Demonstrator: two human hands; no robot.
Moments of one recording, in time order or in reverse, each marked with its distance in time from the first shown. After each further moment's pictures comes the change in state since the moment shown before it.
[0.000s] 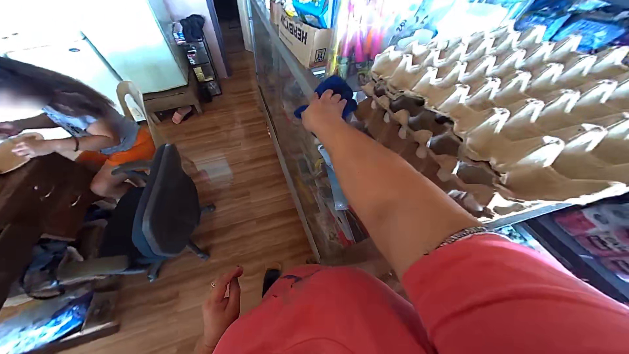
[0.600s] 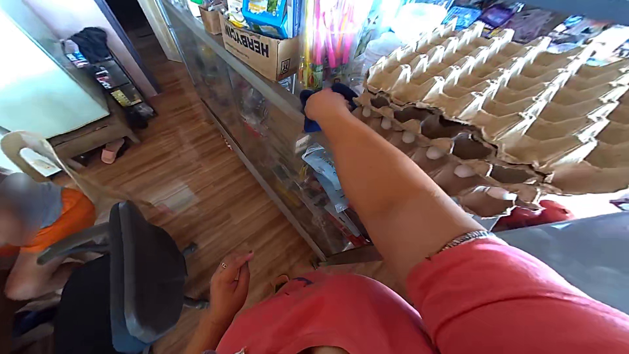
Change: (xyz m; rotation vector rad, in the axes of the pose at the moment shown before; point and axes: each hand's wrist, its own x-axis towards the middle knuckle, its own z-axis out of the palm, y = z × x) left_hand 0.184 -0.094 0.014 -0.209 -0.379 0.288; right_hand 0.056 -0.009 -0.026 -0.008 -0.051 0.525
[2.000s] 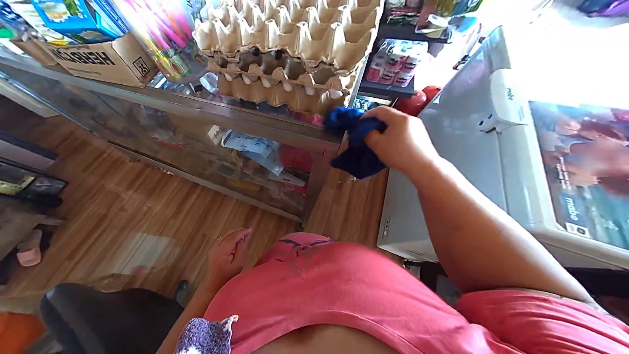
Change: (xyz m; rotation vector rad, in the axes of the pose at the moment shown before) left_hand 0.031 0.034 0.065 -0.308 -0.404 0.384; right_hand -0.279 0.311 0.017 0.420 0.460 0.062
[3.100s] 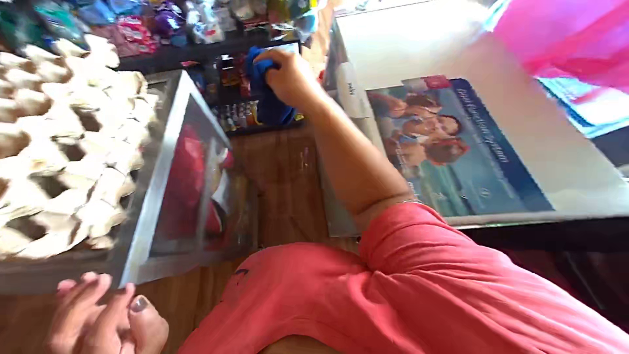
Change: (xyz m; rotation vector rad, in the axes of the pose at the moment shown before) left_hand 0.208 0.144 0.175 0.281 0.085 0.445; right_hand 0.151 0.250 -0.152 0.256 0.171 0.121
